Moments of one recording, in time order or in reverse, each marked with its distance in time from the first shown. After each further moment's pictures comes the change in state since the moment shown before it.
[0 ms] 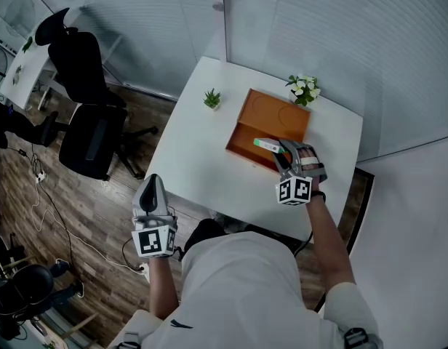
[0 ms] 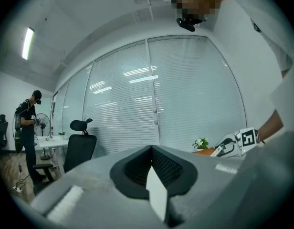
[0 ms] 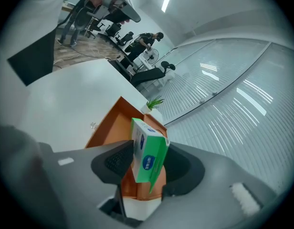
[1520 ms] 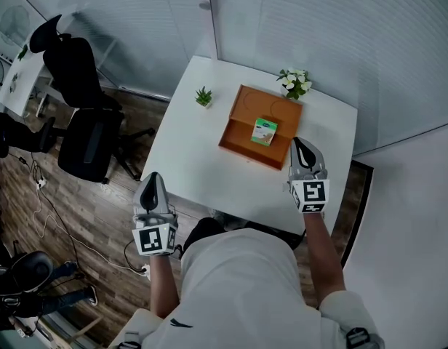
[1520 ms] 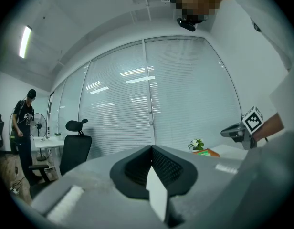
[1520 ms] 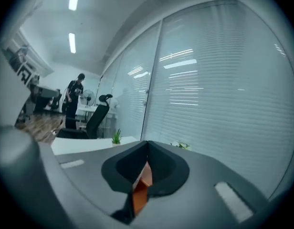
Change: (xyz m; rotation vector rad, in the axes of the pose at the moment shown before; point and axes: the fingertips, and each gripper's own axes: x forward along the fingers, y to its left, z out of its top) left arm 0.006 -0.021 0.004 0.008 -0.005 -0.039; right arm -0.087 -0.082 -0.016 0.940 -0.227 -0.275
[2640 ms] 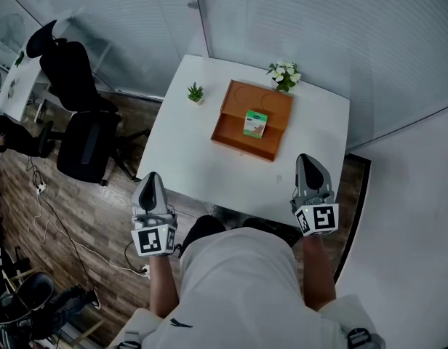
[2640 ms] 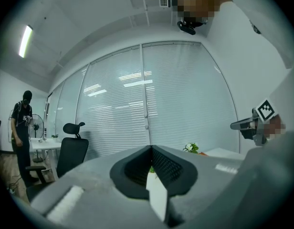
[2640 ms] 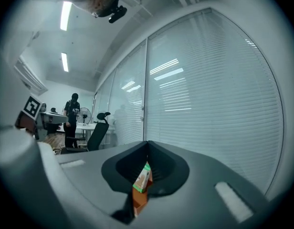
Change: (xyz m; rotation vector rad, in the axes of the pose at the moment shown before) left arm -0.019 -0.025 0.014 0.000 -0.042 -0.029; right arm -0.100 0.000 0.035 0.138 -0.148 -0.029
